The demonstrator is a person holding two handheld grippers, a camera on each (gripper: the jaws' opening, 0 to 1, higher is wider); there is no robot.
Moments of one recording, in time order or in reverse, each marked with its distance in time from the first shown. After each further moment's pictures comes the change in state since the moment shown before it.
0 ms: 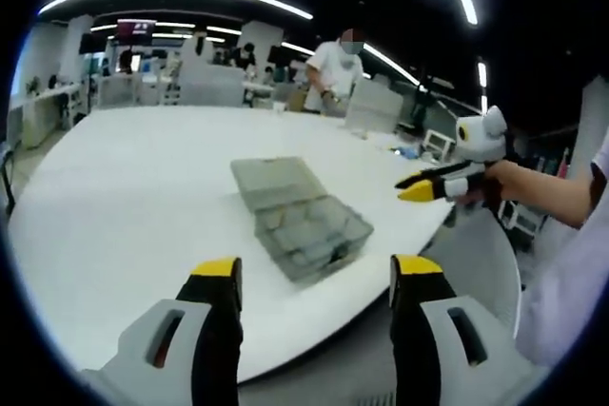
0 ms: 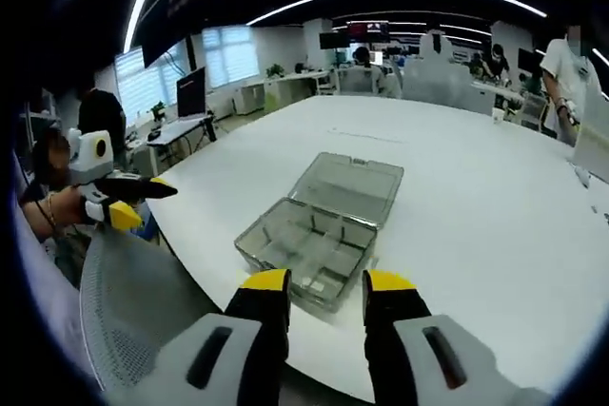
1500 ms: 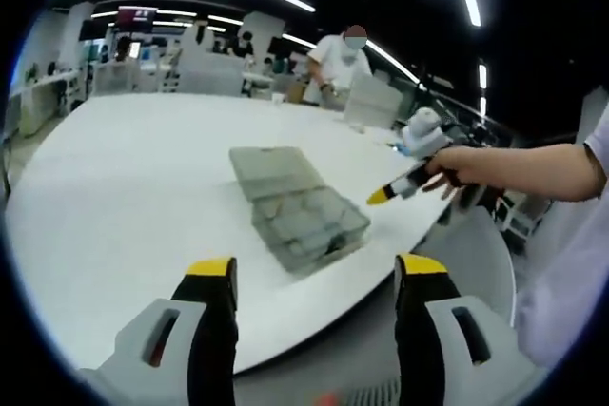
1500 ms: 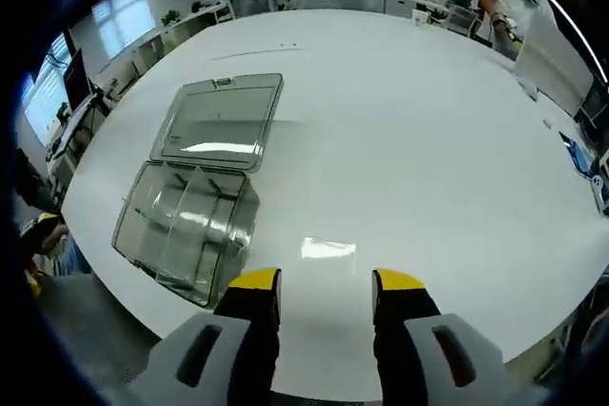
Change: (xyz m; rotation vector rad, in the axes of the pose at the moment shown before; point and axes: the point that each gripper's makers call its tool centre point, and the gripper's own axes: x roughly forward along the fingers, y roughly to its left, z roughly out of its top) left arm -0.001 0.002 -0.009 -0.035 0.039 -0.016; right arm 0.058 -0.095 -0.044 0.195 0.398 -0.296
